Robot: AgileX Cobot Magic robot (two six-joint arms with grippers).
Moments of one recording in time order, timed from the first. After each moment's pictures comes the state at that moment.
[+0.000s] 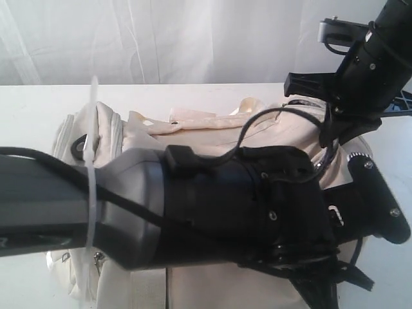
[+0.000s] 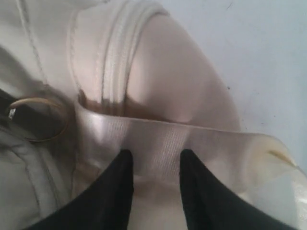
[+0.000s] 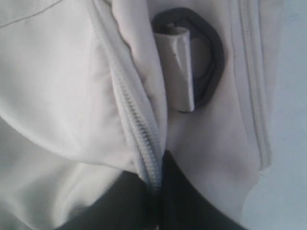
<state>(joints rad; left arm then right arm) -1.32 1.87 -1.45 0.47 0.70 -0.16 0.41 1.56 -1.38 0.14 1.25 0.33</state>
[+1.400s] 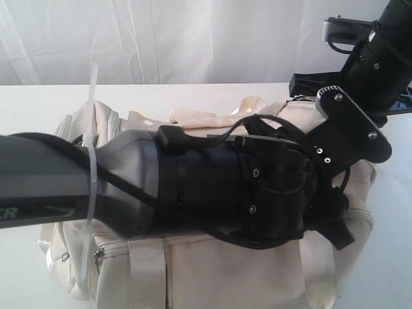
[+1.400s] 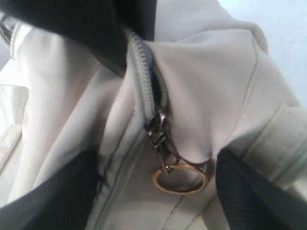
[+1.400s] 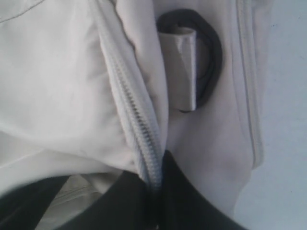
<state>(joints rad) -1.26 1.88 -1.45 0.94 0.58 -0.74 0.40 1.56 -1.39 0.08 1.24 0.33</state>
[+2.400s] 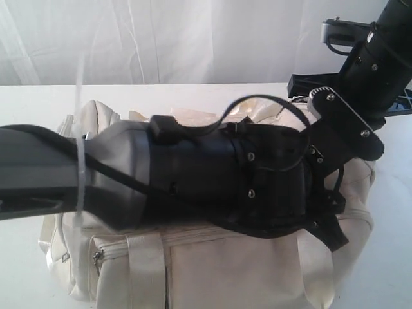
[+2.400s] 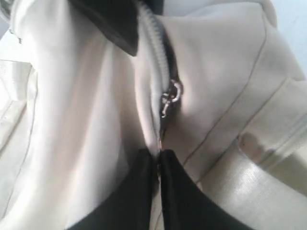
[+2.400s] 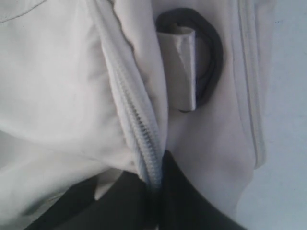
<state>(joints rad) -1.26 1.86 -1.46 0.82 0.65 -0.64 0.40 1.56 -1.39 0.09 1.25 0.33</state>
